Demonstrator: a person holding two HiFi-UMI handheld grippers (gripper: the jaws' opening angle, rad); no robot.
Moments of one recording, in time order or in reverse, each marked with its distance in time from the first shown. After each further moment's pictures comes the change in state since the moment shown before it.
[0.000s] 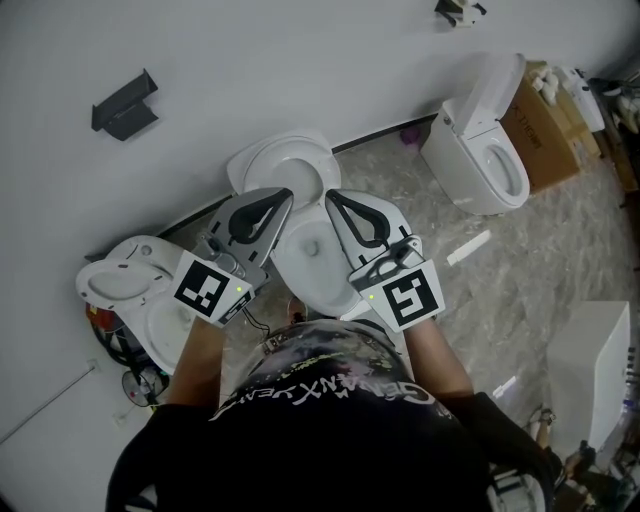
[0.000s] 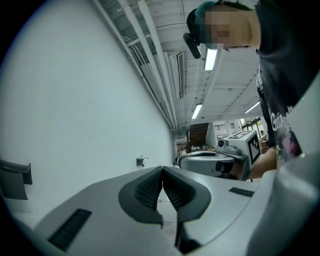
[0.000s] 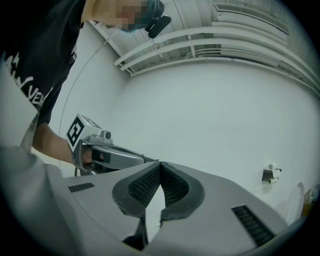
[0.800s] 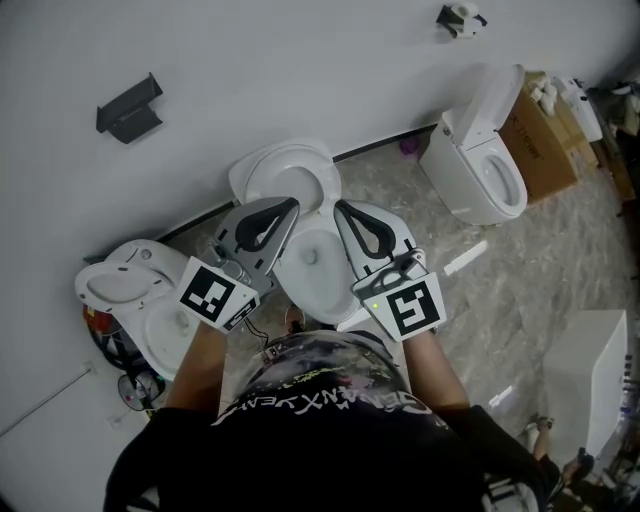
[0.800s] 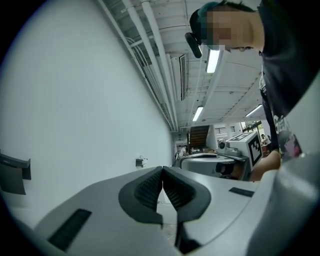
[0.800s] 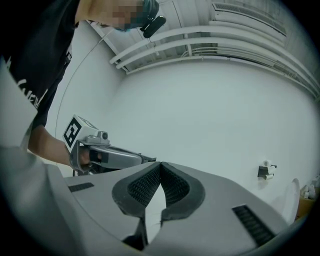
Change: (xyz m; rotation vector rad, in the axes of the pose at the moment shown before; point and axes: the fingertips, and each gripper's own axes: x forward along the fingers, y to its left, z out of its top) left arm -0.002 -0.005 0.001 -0.031 -0.016 0.000; right arm -0.008 -0.002 -0.001 0.026 0.019 -0.045
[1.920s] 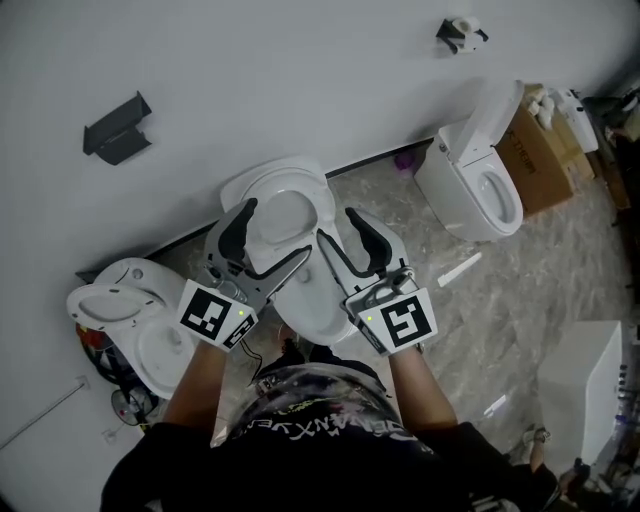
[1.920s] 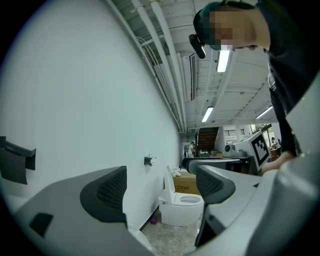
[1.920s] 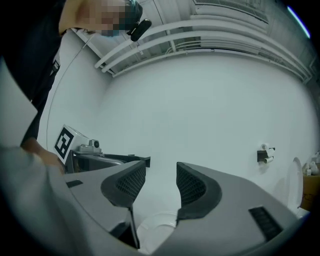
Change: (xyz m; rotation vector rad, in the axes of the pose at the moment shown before) left arm 0.024 0.043 -0.027 -0.059 -0.004 0.094; right arm 0.032 -0.036 -0.032 0.138 0.011 -0.048
